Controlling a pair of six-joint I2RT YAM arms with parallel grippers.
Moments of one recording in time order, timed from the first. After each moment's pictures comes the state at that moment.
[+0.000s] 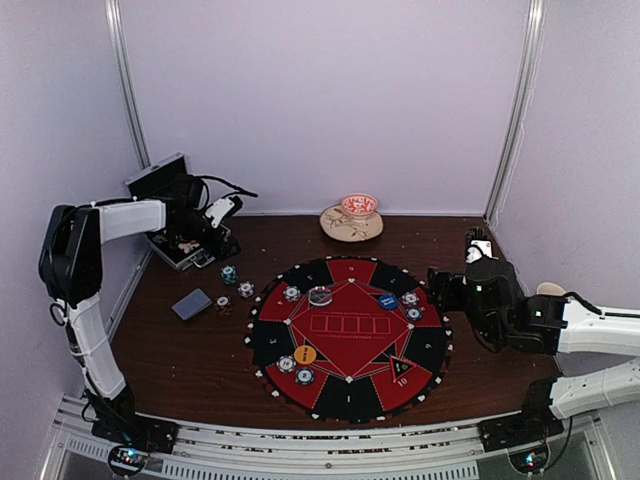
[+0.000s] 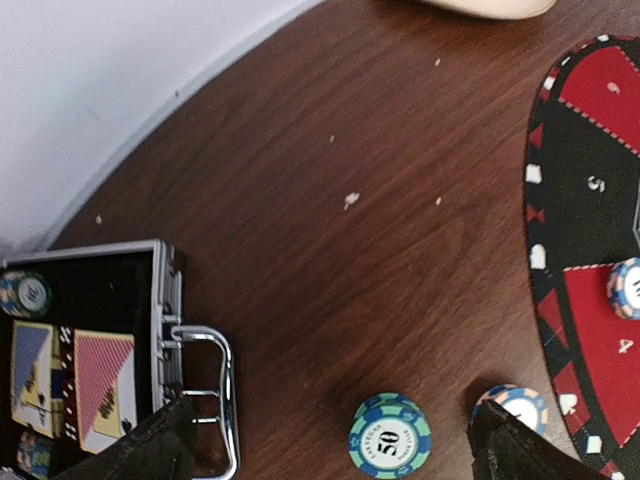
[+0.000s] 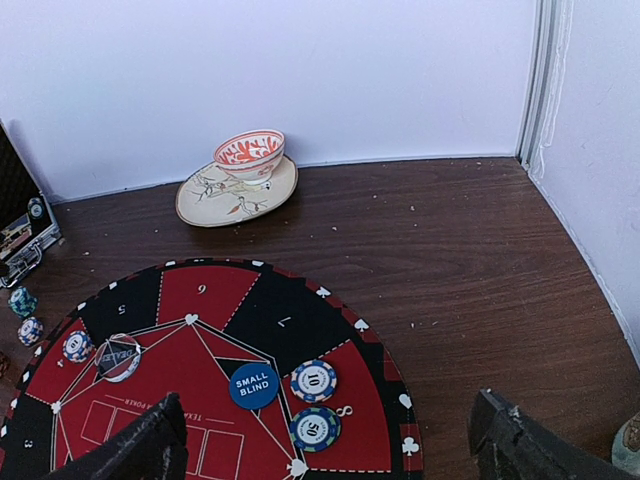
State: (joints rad) left arm -0.24 1.90 1.43 -0.38 0.23 0.48; right arm 0.92 0.96 0.58 -0.09 0.81 0.49
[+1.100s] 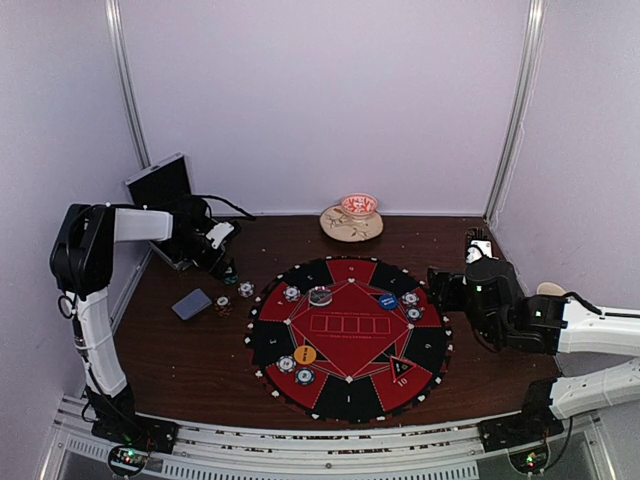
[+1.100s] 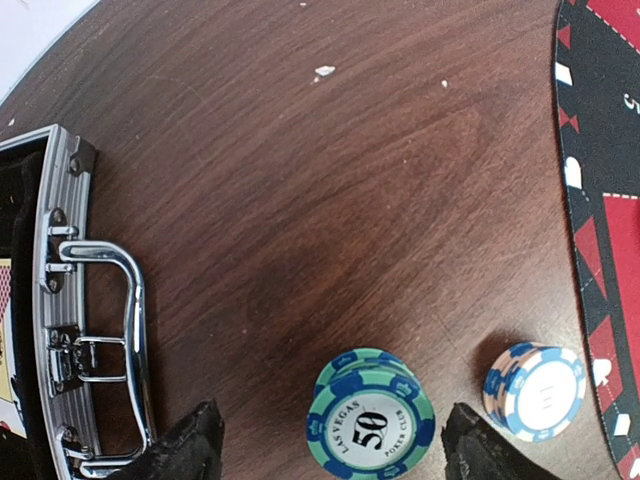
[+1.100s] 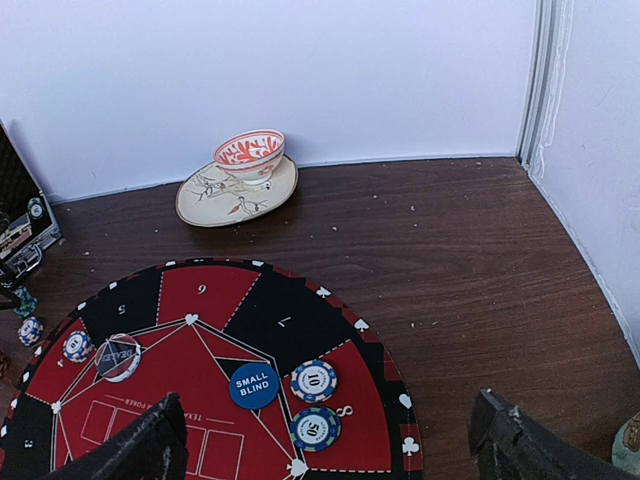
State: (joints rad) left arm -0.21 2.00 1.38 -0.43 0.23 0.44; right arm 0.92 0.96 0.58 -0.09 0.81 0.49
